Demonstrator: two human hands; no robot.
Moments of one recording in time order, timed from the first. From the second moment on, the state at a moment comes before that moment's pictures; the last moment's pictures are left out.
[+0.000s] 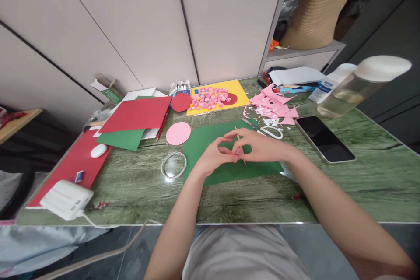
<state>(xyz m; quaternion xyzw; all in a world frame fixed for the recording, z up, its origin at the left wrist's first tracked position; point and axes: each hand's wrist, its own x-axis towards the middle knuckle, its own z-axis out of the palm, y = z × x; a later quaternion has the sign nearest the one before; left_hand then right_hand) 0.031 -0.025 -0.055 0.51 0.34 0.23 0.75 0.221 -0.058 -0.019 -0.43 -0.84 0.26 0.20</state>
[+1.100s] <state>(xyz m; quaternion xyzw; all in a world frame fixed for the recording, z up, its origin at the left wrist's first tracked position) 0.035 -0.023 -0.053 0.53 0.37 0.33 0.69 0.225 -0.053 -0.016 -0.49 -0.80 0.24 0.25</state>
